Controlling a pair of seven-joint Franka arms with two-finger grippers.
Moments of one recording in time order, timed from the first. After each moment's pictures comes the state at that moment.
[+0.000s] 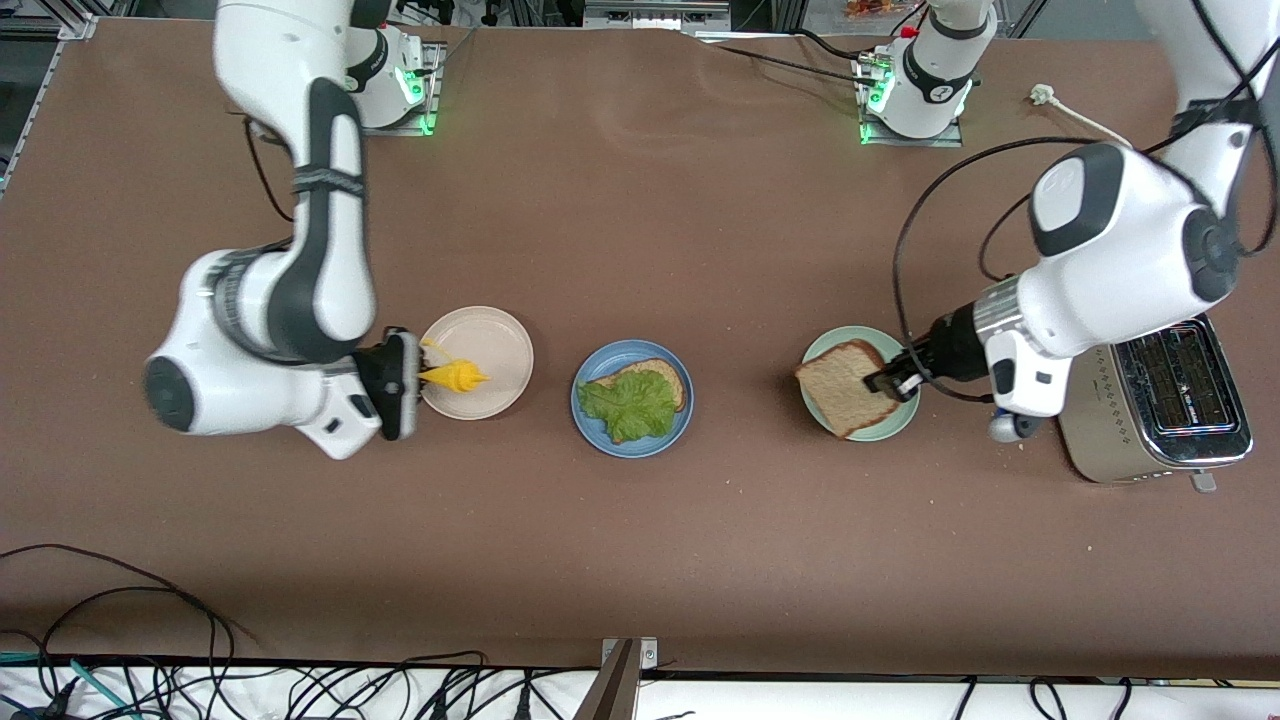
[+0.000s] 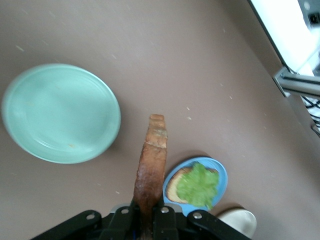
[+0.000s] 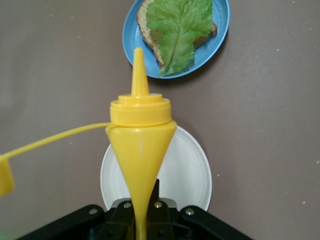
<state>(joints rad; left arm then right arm) 0.43 0.38 -0.73 -1.65 -0.15 2.06 -0.93 0.83 0.83 -0.90 -1.32 0.92 1.51 -1.54</state>
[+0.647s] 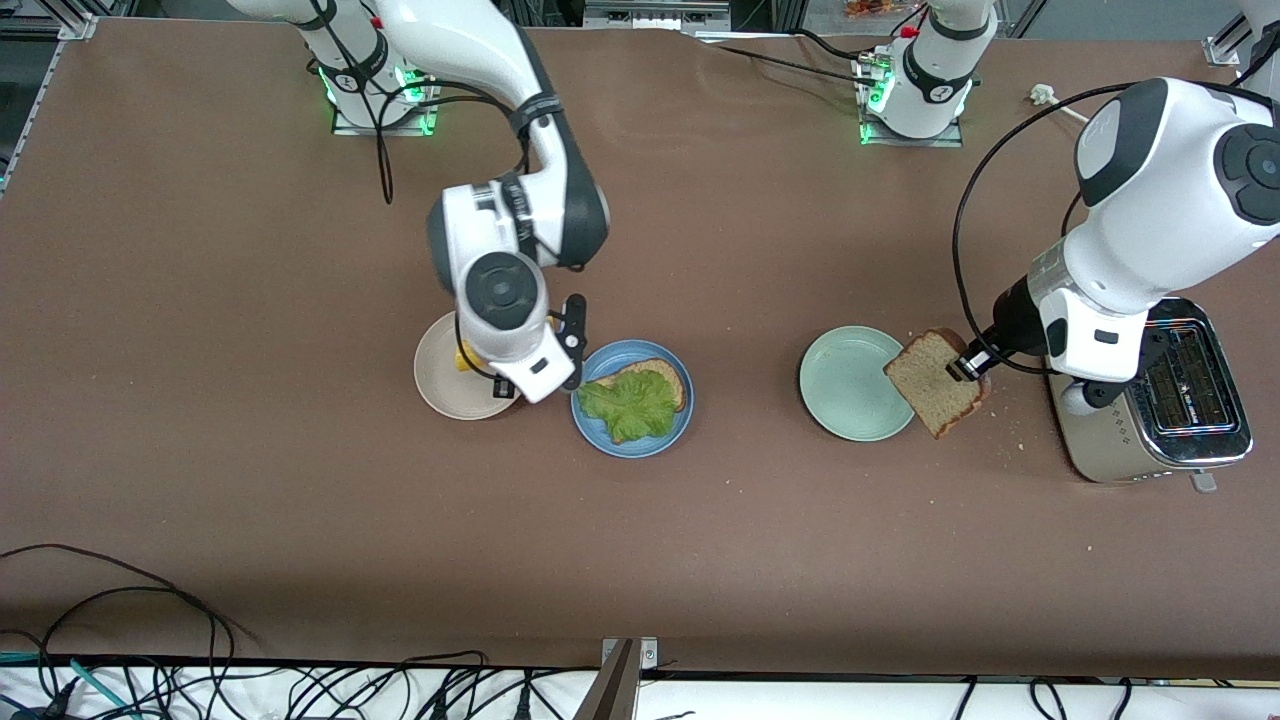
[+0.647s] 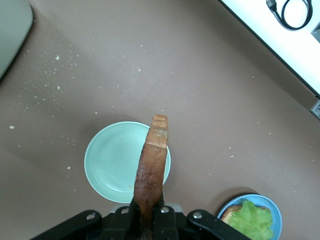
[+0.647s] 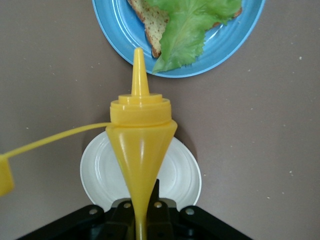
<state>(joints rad) 0.47 0.28 -0.73 -1.65 0.08 1.96 -0.92 1.15 0.88 -0.88 -1.27 0.47 1.71 -1.24</state>
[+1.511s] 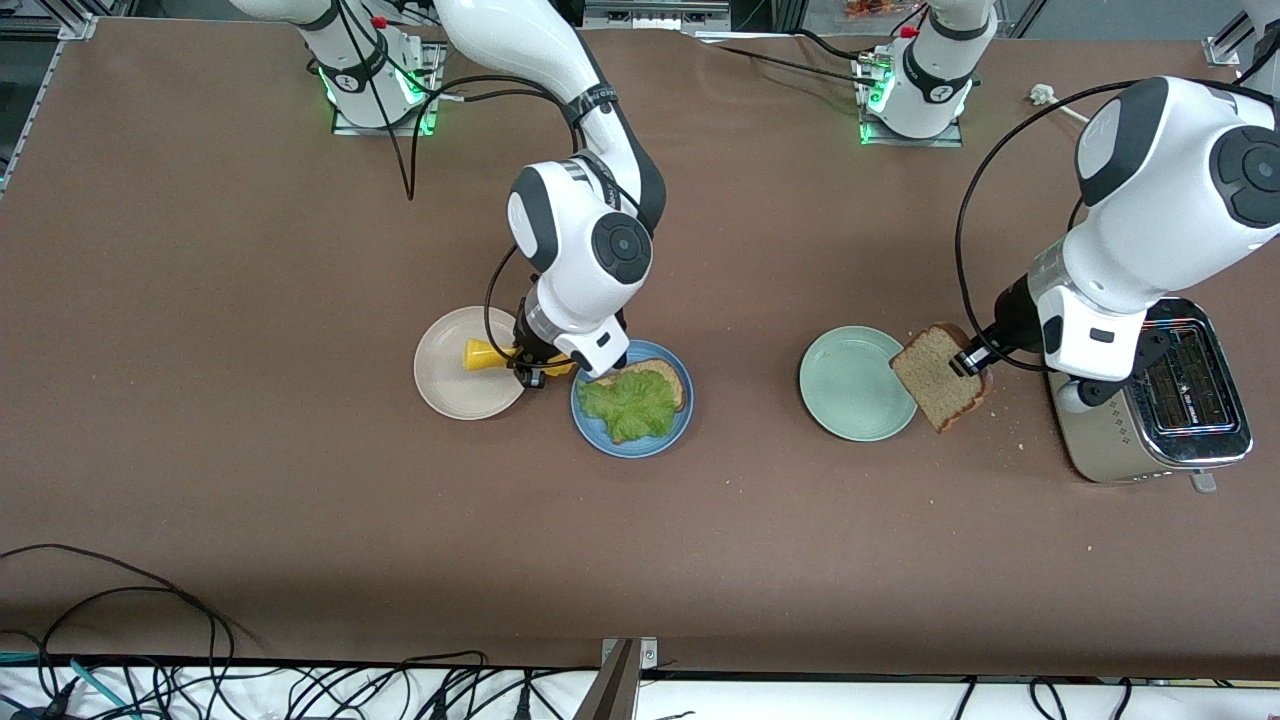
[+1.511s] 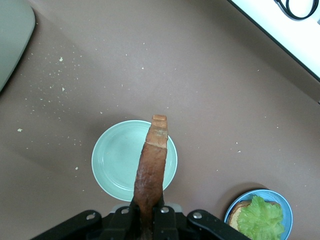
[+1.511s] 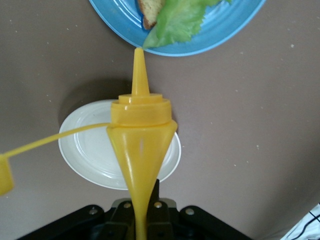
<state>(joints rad) 0.48 0.27 -0.73 -1.65 0.08 1.93 -0.88 1.25 0.96 -0.91 -1.21 0.24 1.71 -1.18</state>
